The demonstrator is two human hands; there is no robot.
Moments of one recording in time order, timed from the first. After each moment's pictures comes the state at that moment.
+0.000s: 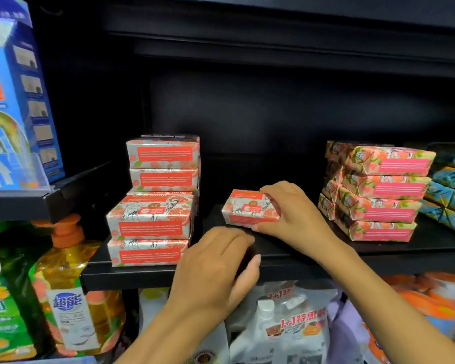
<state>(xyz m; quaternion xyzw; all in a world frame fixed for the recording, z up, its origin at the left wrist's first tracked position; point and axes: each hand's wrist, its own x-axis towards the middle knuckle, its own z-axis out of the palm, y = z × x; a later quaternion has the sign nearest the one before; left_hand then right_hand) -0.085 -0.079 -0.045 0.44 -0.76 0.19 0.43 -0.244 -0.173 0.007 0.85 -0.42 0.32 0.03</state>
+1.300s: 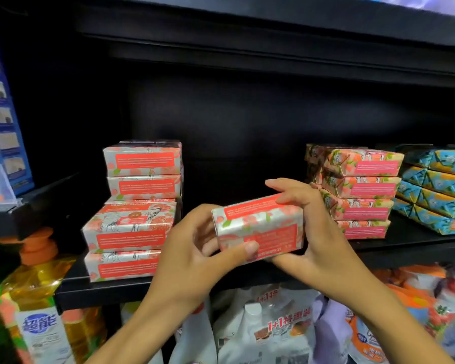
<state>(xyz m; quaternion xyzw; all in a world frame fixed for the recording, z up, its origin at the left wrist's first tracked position) -0.089 -0.072 -0.007 0.30 -0.66 -0.27 0.63 -0.273 -0.105 0.008 0.85 -0.25 0.46 -0.03</state>
